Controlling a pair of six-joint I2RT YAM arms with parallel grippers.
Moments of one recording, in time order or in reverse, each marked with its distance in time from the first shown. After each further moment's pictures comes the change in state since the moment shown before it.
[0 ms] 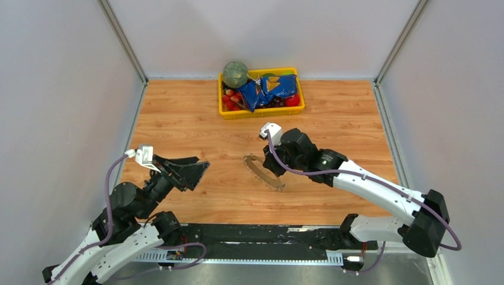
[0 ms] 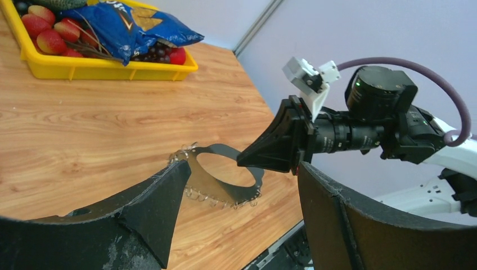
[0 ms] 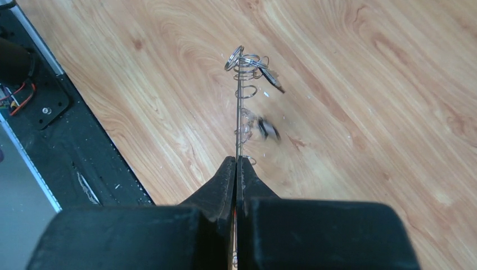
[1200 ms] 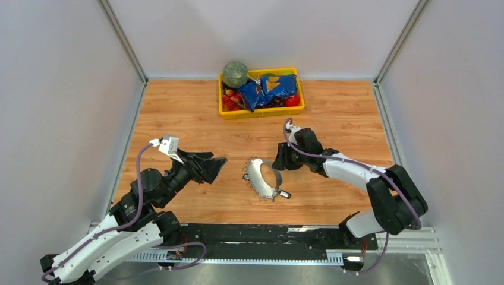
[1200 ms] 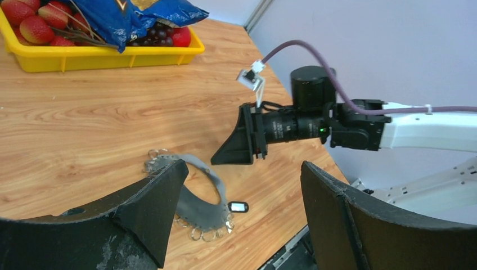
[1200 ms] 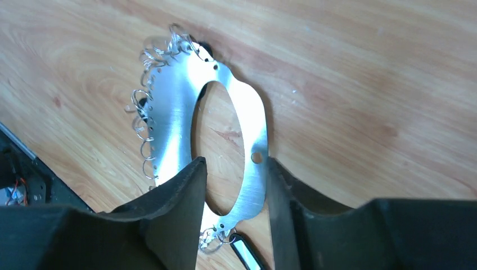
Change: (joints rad) left arm 0.000 0.203 -0.046 0.152 0.043 0.045; right arm -0.362 0.296 -0.271 0.371 -0.224 0.323
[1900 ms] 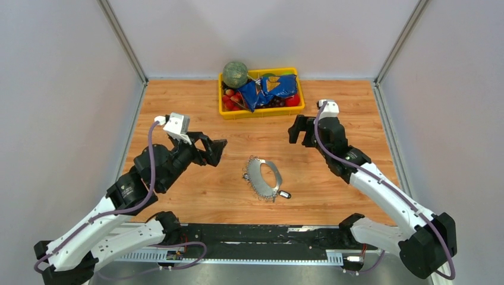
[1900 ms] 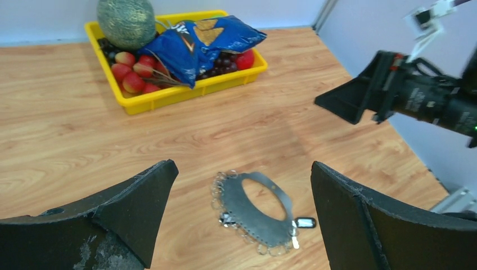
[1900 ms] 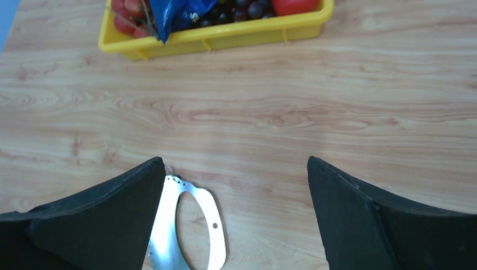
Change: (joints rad) left arm 0.000 0.270 0.315 -0.159 -0.132 0.250; right arm -0.038 -0.389 0.097 -0.117 0.458 -0.013
